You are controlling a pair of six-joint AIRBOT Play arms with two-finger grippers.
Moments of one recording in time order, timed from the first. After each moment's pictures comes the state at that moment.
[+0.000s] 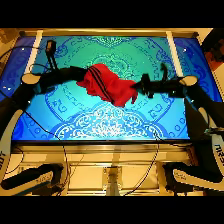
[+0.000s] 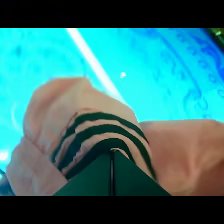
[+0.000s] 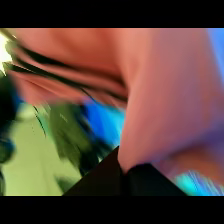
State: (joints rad) left arm -0.13 -1.29 1.17 0.41 -0.67 -0.62; right arm 0.06 -1.33 1.14 -0.42 1.01 1.49
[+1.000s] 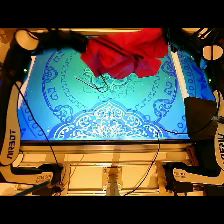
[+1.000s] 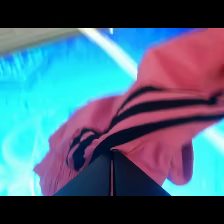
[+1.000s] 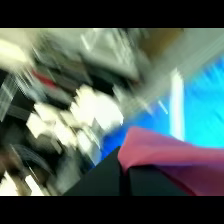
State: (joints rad) left arm -0.21 -1.51 1.75 0.99 -0.93 -0.96; right arm 0.01 -1.40 1.51 -0.60 0.58 1.55
